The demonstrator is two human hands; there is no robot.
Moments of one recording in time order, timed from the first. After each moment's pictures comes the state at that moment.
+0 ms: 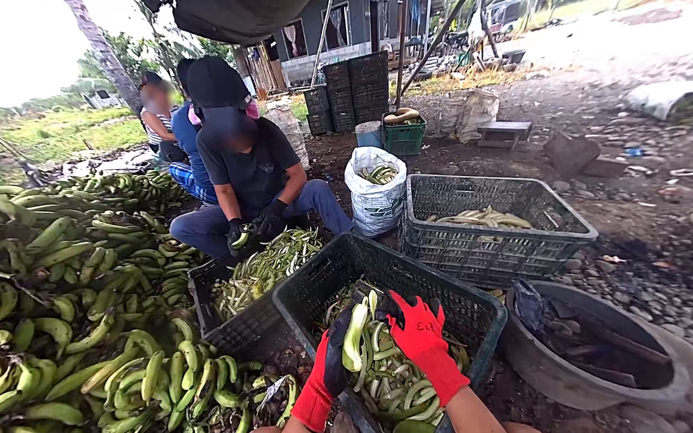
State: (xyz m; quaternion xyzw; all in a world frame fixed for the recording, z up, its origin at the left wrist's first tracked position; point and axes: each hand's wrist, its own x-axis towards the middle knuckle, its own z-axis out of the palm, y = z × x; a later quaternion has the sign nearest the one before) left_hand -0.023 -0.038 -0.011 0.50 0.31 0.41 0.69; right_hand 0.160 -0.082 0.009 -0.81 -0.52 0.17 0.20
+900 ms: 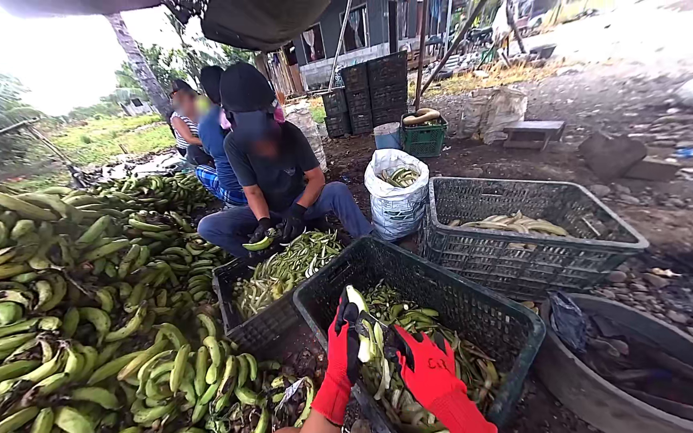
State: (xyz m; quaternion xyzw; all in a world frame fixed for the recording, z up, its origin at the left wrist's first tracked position) left_hand -0.023 -0.019 0.005 0.51 0.38 0.54 0.55; right_hand 0.114 -0.108 0.012 -0.77 -0.57 0.23 0.15
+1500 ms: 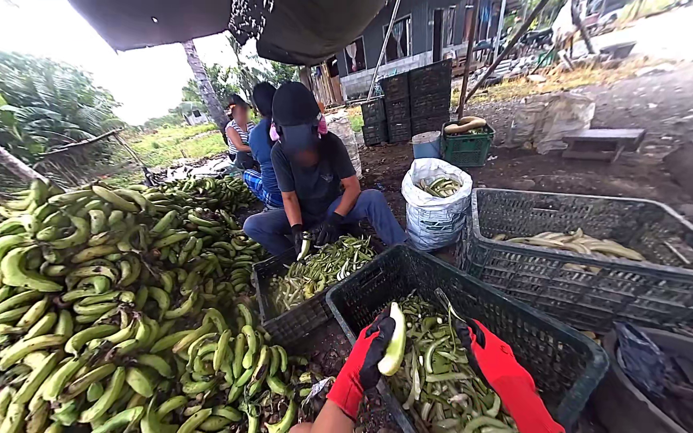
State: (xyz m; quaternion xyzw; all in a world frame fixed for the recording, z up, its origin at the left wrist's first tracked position) left_hand -0.054 -0.010 -0.004 0.53 0.31 0.36 0.70; right_hand 0.177 -0.083 -0.007 -0.80 -0.46 0.27 0.28
